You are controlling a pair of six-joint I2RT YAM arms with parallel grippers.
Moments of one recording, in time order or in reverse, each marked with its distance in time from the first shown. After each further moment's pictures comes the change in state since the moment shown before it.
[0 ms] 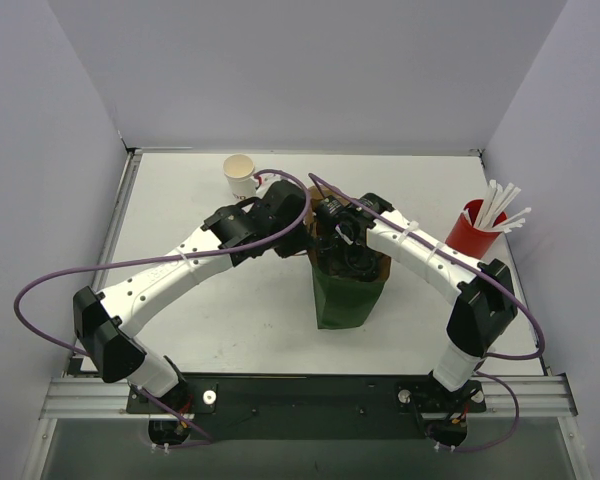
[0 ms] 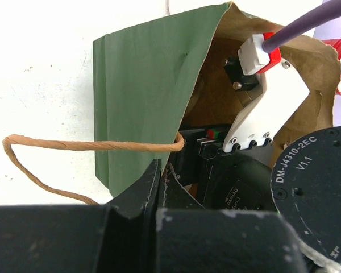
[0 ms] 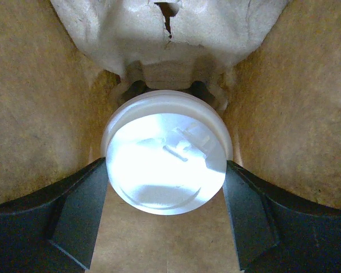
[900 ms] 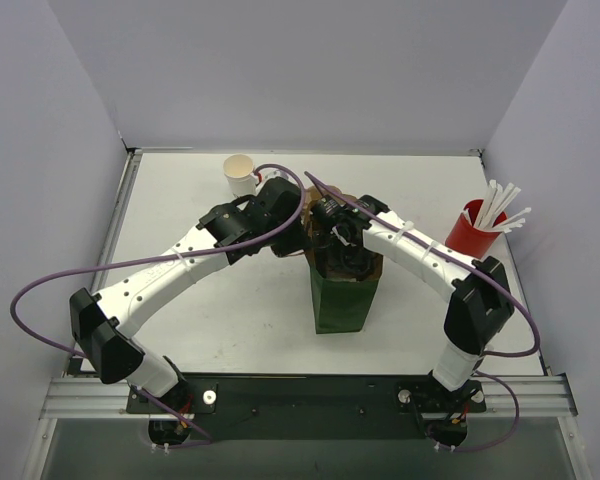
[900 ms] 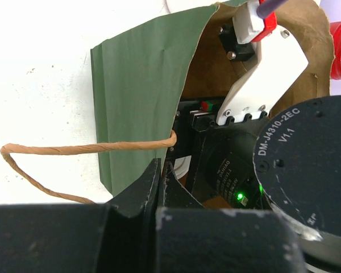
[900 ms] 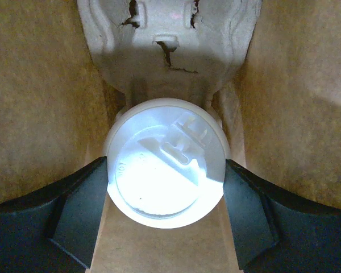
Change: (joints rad) left arm 0.023 -0.009 -0.003 0.000 0.052 0.066; right arm 0.002 0.018 -0.019 0.100 0.058 0.000
